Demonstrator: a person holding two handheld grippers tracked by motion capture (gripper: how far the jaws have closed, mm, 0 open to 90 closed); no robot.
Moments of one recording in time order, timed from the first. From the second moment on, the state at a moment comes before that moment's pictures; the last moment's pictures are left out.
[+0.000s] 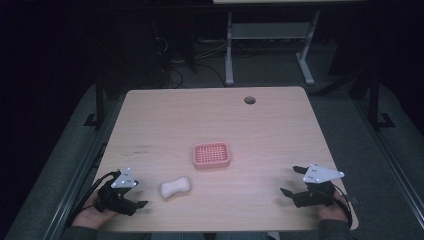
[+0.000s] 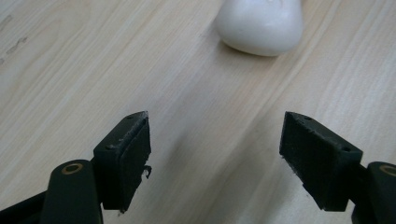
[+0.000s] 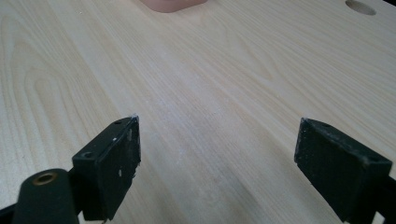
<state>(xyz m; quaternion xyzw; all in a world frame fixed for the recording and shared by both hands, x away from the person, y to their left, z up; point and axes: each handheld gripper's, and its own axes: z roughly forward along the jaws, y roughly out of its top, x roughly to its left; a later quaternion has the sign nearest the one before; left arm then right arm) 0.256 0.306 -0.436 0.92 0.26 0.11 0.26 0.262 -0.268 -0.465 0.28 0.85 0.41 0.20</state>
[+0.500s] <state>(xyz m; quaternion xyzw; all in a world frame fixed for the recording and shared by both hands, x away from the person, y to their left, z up) 0.256 0.297 -0.436 0.93 0.25 0.10 0.26 0.262 -0.269 -0.465 0.28 0.85 0.41 0.20</state>
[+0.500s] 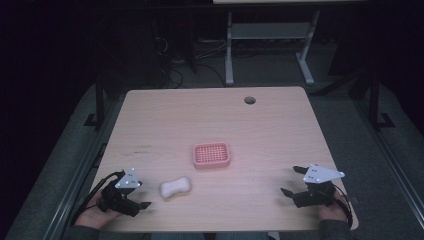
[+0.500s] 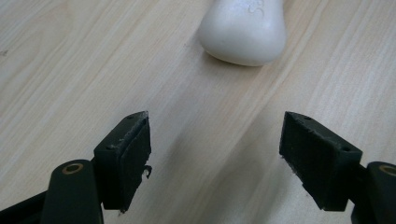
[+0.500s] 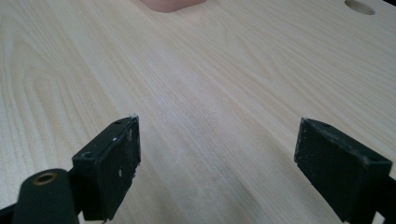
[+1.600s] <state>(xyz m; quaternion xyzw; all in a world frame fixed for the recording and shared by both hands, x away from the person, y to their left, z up) 0.259 0.277 -0.434 0.93 0.23 0.10 0.25 0.262 -0.268 -0.464 0.27 0.85 0.41 0.20</state>
